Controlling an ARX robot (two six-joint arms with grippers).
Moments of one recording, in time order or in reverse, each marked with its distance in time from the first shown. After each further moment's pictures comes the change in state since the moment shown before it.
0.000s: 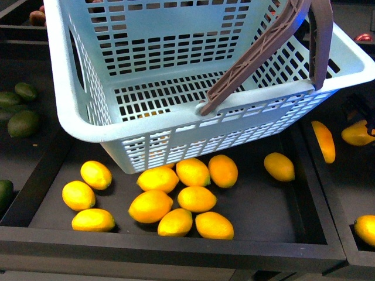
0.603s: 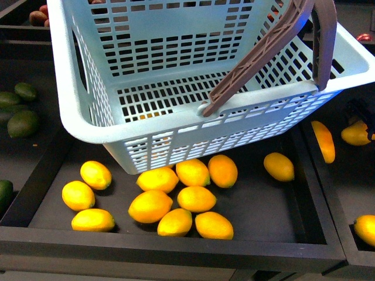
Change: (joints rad) left arm 0.000 0.000 0.000 0.000 0.003 0.000; right arm -0.008 0.033 0.011 0.027 0.023 -0.010
